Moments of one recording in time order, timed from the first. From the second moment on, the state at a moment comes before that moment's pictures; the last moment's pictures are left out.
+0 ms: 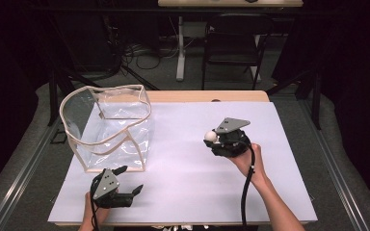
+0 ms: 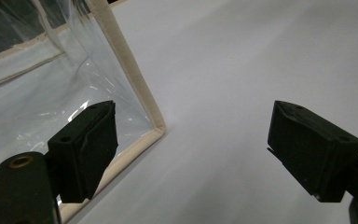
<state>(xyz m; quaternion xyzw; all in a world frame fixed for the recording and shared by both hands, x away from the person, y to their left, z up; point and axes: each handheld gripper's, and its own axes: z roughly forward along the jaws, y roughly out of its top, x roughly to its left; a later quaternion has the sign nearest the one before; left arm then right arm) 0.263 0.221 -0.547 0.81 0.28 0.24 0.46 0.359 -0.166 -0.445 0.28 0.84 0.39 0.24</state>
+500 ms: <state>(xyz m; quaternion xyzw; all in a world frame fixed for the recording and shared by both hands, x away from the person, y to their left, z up) 0.263 0.220 -0.548 0.81 0.28 0.23 0.46 0.373 -0.157 -0.442 0.28 0.84 0.40 0.23</state>
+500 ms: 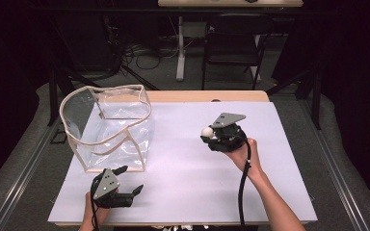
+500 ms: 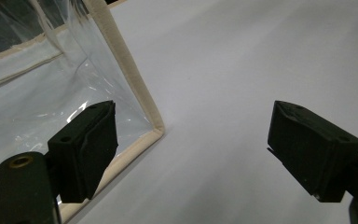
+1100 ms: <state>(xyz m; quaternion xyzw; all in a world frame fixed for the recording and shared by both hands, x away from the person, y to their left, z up) 0.263 0.220 -0.548 0.81 0.28 0.23 0.46 0.390 -0.144 -0.432 0.27 0.85 0.39 0.23</state>
